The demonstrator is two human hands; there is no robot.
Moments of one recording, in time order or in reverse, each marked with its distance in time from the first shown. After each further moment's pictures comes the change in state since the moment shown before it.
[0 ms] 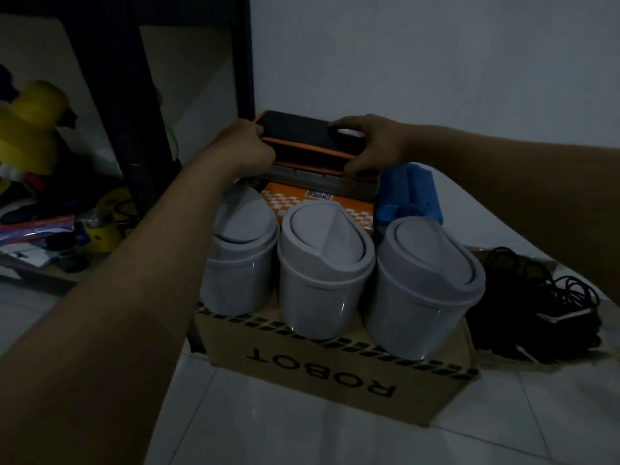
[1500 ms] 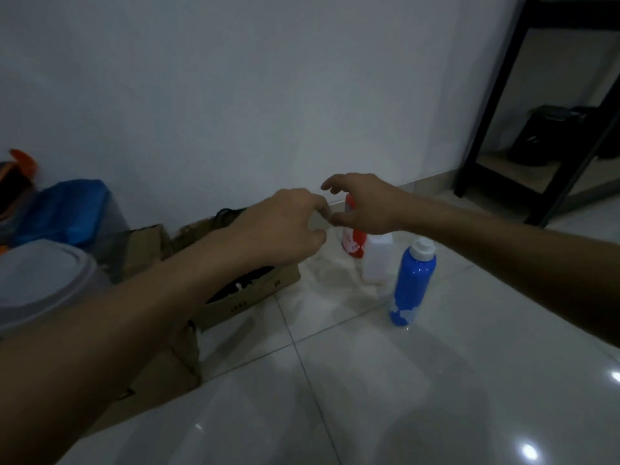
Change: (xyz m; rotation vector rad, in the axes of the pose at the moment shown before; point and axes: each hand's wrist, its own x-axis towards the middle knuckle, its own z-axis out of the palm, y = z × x) left_hand -0.297 0.344 0.270 0.274 -0.626 1.002; right_hand -0.501 0.256 -0.026 0.046 0.199 0.551
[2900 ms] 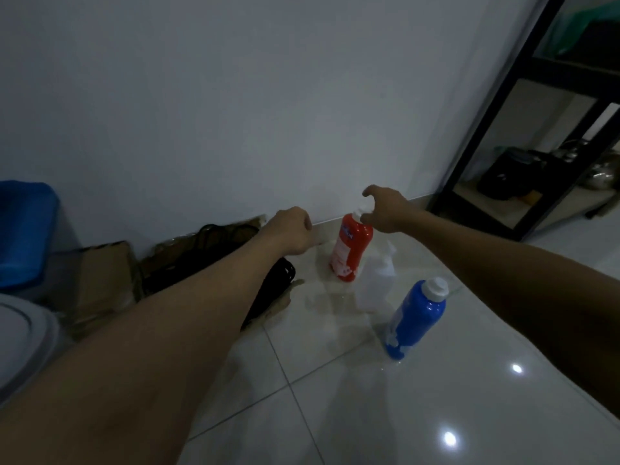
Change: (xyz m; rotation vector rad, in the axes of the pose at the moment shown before) left_hand 0.147 -0.130 0.067 -0.328 -0.055 -0.210; right_hand 0.116 0.070 0.018 -0.103 0.012 0.509
